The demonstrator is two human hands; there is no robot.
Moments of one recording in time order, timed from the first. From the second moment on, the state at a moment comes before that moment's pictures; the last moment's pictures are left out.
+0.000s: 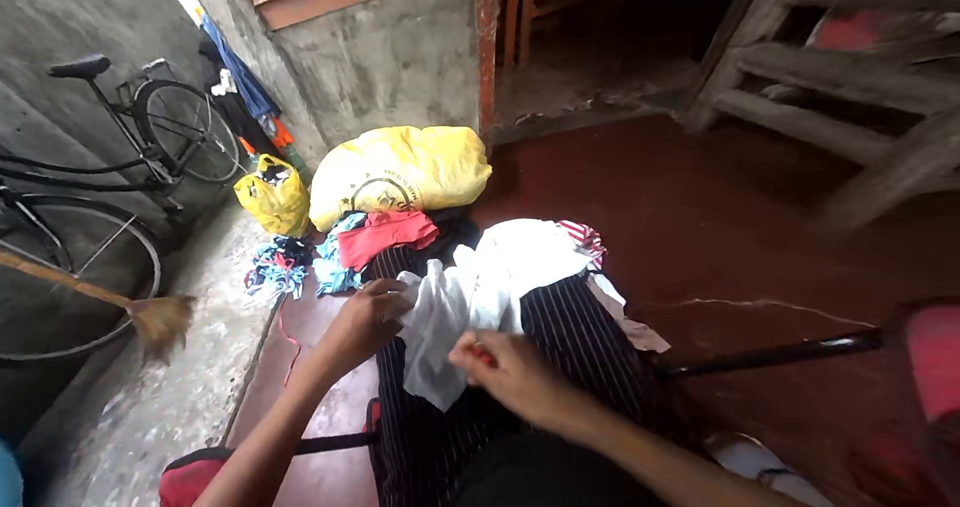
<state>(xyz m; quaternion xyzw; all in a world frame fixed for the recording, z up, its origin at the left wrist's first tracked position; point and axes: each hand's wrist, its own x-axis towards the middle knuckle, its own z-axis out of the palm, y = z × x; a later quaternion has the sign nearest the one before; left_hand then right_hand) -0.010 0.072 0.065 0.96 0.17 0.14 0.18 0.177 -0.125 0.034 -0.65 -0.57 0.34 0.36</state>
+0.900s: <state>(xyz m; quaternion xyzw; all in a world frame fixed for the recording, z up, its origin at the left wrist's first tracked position) 0.085 0.106 0.249 0.87 0.22 0.41 0.18 0.331 -0.037 0.293 -0.46 -0.33 0.29 0.77</state>
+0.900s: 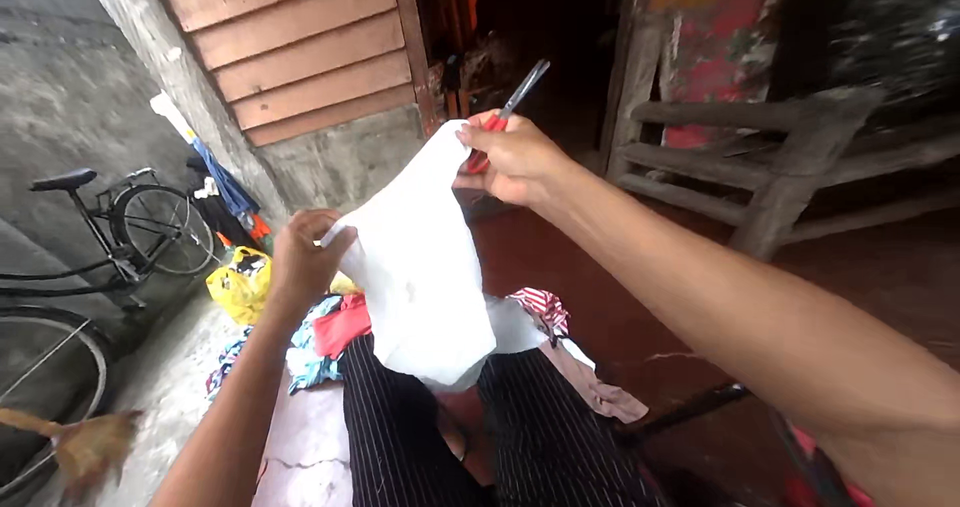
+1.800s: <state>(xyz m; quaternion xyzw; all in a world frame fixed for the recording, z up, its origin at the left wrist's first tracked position) 0.122 0.142 0.321 0.90 0.31 0.28 0.11 0.345 -0.006 0.352 -0.69 -0.69 -0.03 0.22</state>
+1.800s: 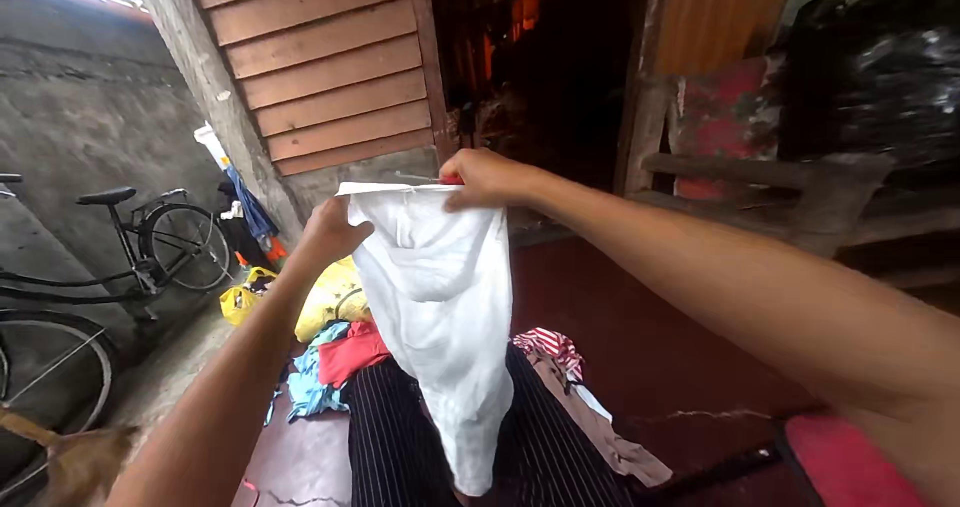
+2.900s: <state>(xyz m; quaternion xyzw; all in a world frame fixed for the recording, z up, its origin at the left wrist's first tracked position) 0.040 0.011 0.001 0.20 0.35 0.63 0.67 0.191 -0.071 0.004 -0.59 -0.66 0.14 0.45</state>
